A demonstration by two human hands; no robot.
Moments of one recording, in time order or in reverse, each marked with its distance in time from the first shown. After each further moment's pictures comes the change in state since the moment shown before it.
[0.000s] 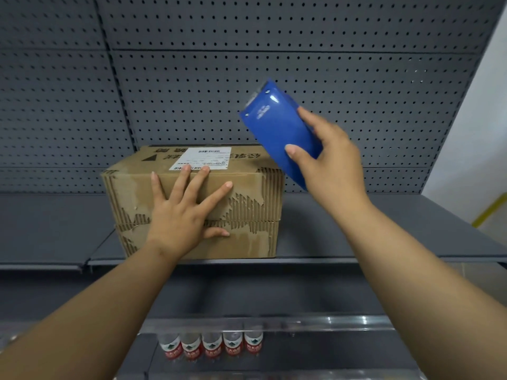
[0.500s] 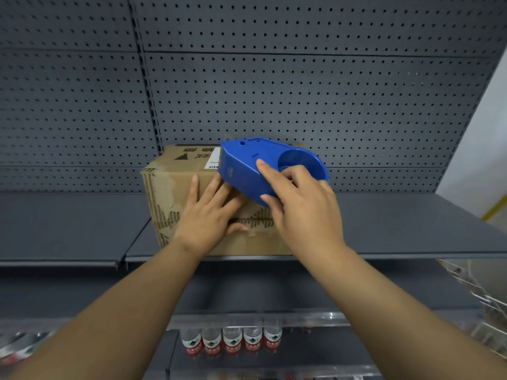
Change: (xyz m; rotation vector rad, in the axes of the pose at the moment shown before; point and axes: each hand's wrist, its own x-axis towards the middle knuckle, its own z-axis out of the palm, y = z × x) left_hand -0.015 -0.031 0.017 -0.090 0.057 0.108; right_hand -0.063 -0.046 0.078 -0.398 0.087 -0.413
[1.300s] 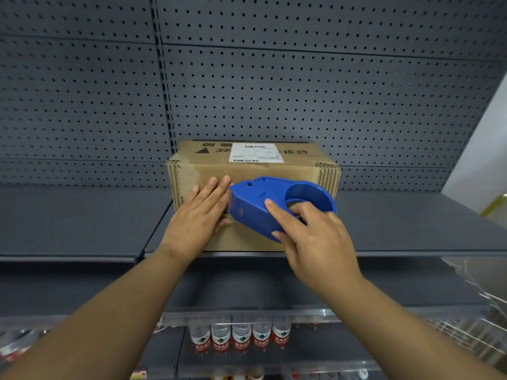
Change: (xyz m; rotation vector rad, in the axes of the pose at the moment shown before) left_hand -0.044 -0.051 0.016 -0.179 0.018 -0.028; right_hand -0.042 -0.027 0.015 -0.092 -0.106 -0.115
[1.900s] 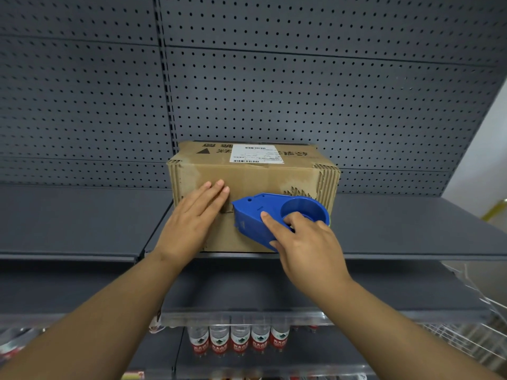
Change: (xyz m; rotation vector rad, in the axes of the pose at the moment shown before) left_hand -0.015 -0.001 -0.011 -0.164 0.053 -0.072; right_hand -0.007 0.000 0.018 -0.133 -0.148 -0.002
